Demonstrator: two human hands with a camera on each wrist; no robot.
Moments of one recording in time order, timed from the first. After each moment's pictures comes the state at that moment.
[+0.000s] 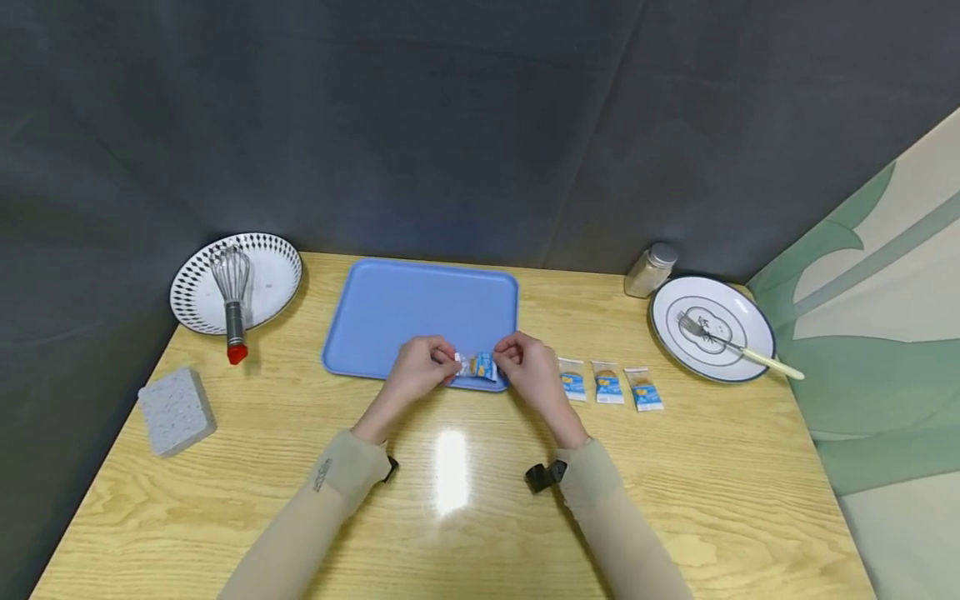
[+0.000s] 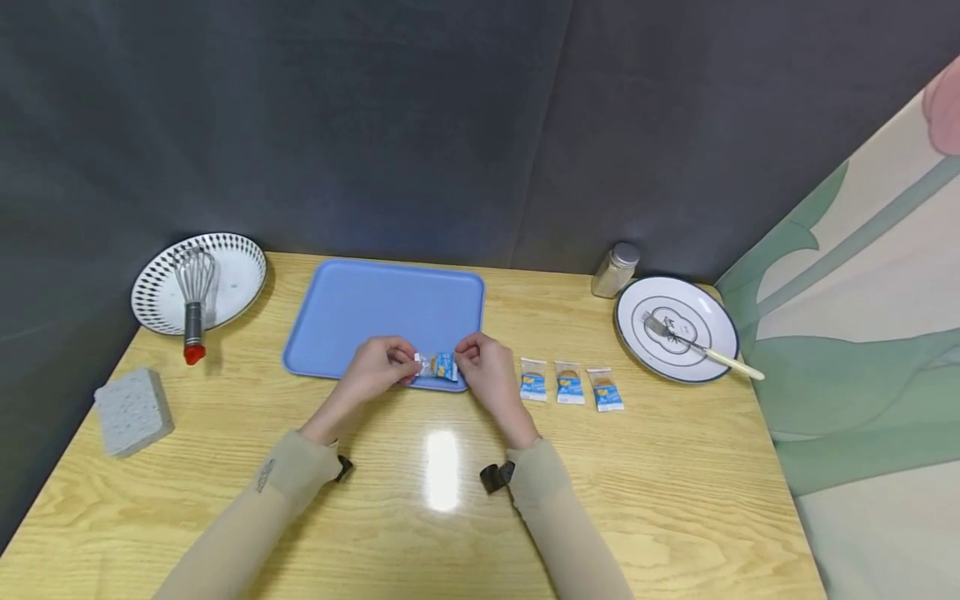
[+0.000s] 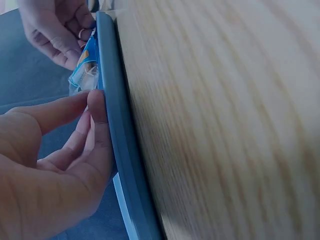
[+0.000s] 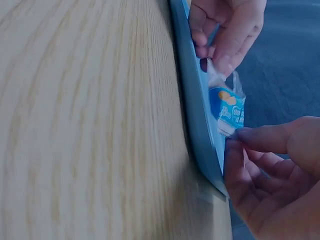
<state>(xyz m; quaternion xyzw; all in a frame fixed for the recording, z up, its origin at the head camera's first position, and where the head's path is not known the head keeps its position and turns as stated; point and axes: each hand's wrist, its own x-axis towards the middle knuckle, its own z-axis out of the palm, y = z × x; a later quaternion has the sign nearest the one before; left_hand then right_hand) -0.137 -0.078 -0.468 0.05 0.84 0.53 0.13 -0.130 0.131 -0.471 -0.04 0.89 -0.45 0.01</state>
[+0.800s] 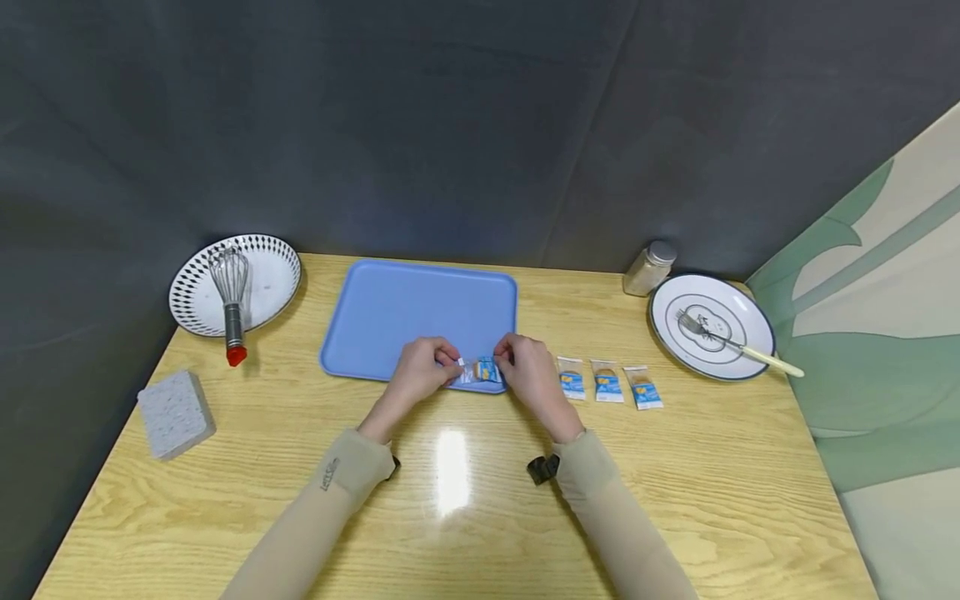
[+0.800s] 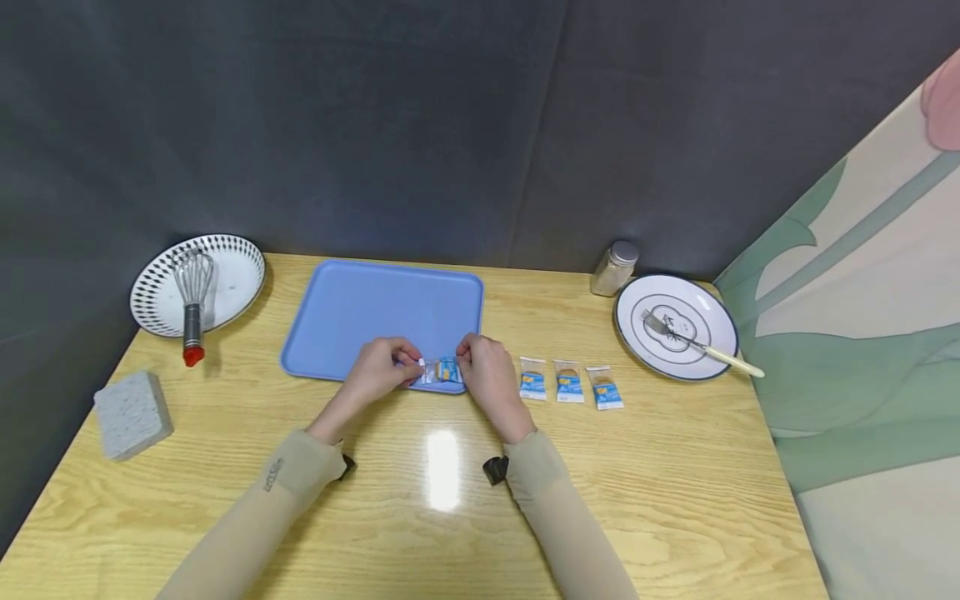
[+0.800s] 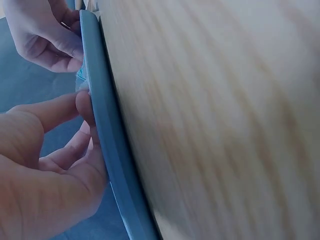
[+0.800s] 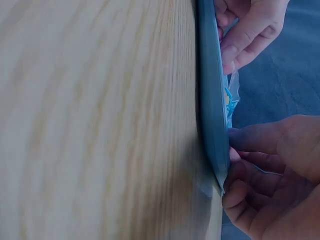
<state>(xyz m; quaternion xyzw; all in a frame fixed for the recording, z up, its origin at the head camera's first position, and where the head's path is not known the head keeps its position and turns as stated) -0.140 -0.072 -0.473 0.06 0.88 0.46 0.12 -0.134 0.128 -0.474 -0.09 0.94 -0.32 0.00</state>
